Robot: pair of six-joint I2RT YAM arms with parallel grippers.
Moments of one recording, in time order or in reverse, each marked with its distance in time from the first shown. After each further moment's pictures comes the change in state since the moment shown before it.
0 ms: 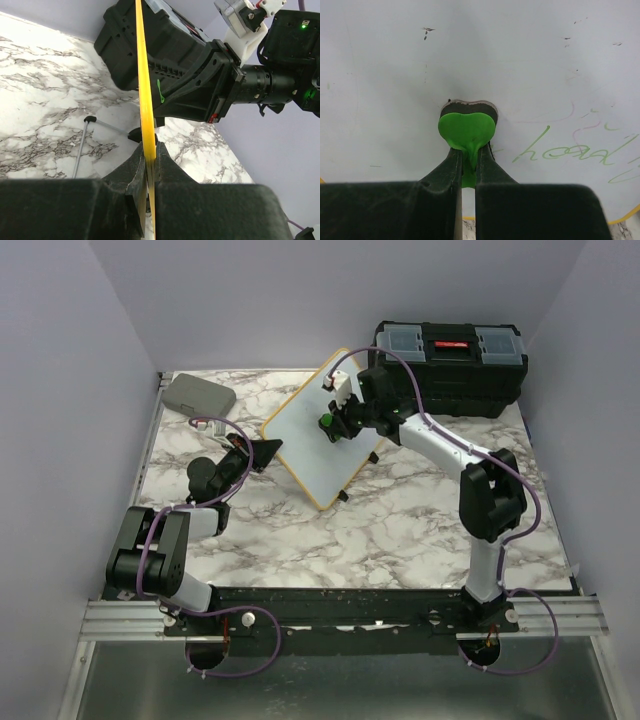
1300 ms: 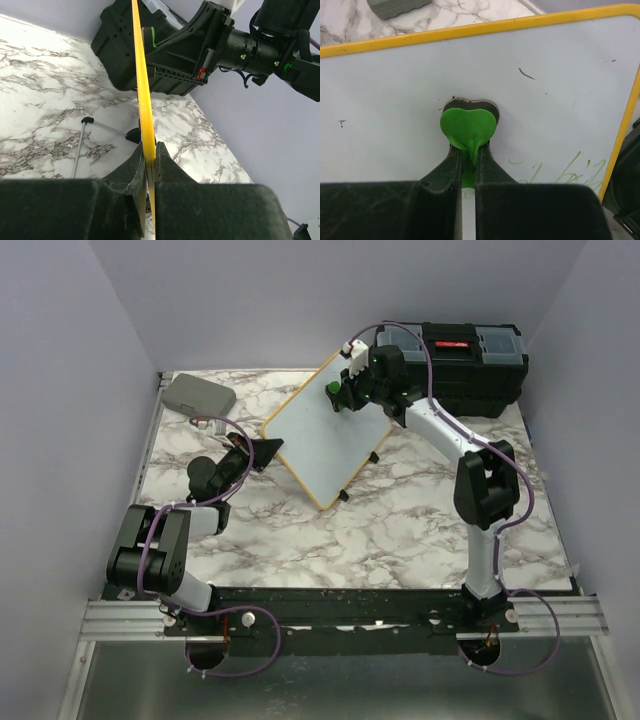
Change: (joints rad) left arm 0.002 0.013 0.008 0.016 0.011 -0.006; right arm -0.090 0.108 0.184 0.082 0.019 0.159
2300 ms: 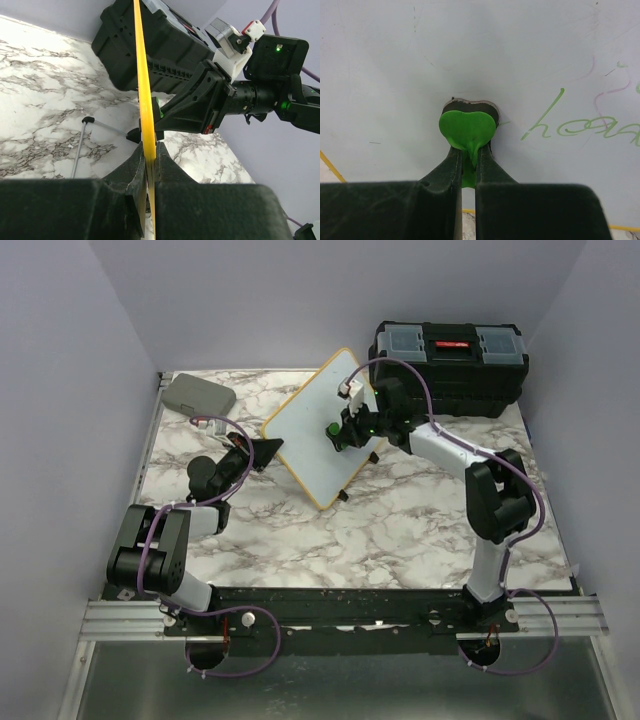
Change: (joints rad) left arm 0.000 0.001 0.001 -0.002 0.006 0.004; right arm 0.023 -0.153 -0.379 0.090 -0.172 -0.108
